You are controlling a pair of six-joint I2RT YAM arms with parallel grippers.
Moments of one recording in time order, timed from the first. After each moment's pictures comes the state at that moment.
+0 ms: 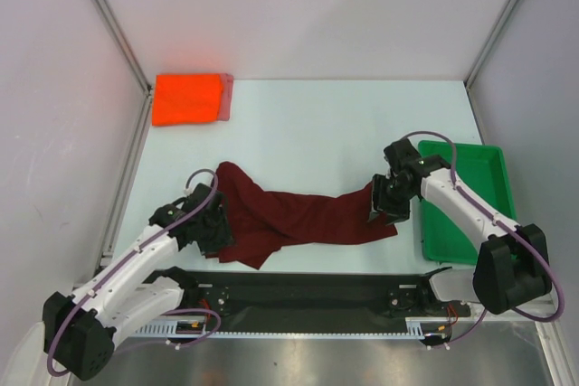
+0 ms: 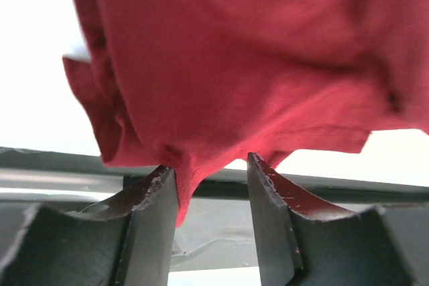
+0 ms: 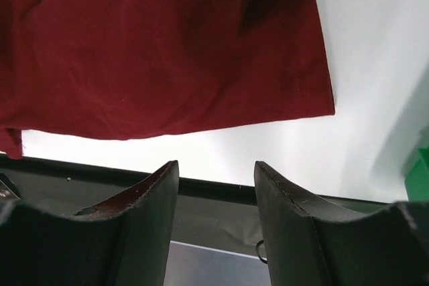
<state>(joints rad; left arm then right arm) -0.49 0.88 0.60 -0.92 -0.04 -0.83 0.34 1.32 0.94 -0.94 -0.17 0.49</state>
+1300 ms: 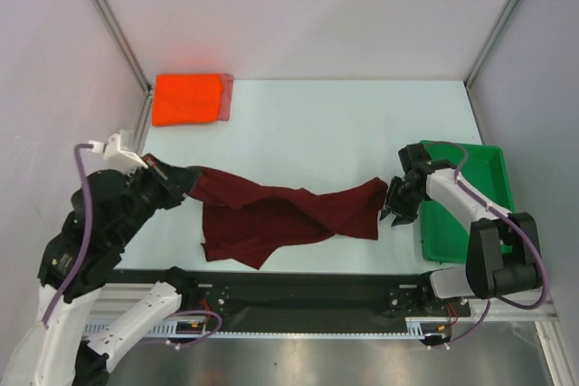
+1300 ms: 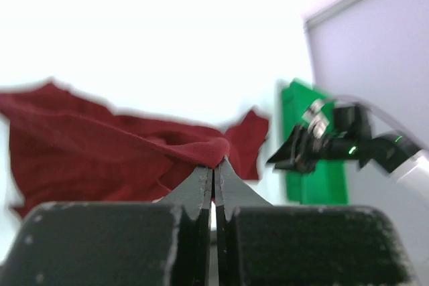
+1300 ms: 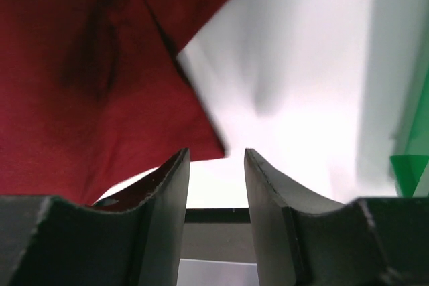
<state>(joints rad) -0.49 0.63 1.24 -0.96 -0.13 -0.77 0.19 1.40 0.84 -0.82 -0.11 0.59</state>
